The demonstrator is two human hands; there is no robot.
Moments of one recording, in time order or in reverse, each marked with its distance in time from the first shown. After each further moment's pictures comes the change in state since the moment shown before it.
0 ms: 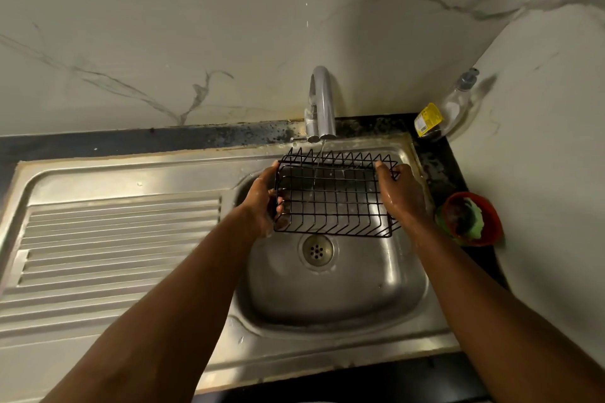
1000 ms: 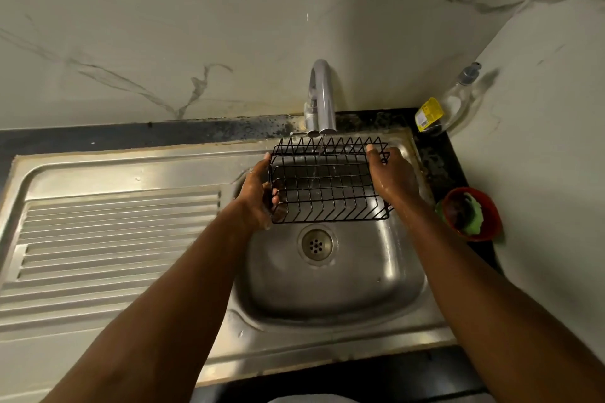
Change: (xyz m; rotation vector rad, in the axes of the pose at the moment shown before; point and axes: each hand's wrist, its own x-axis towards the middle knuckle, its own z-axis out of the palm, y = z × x) left_hand 0.001 0.005 -0.002 -0.094 0.039 -0.009; right_hand 0.011 -0.024 0.004 -0.121 -0.011 -0.089
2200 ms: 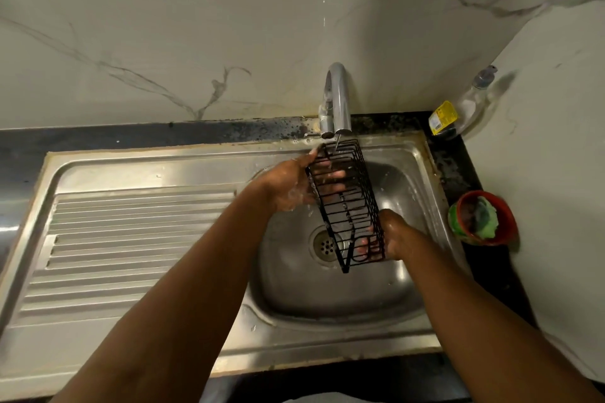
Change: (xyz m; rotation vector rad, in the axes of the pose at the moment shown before) left_hand -0.027 0.023 0.032 0.230 -0.525 0.078; right_hand -0.039 0.068 0.056 0.559 -0.565 0.711
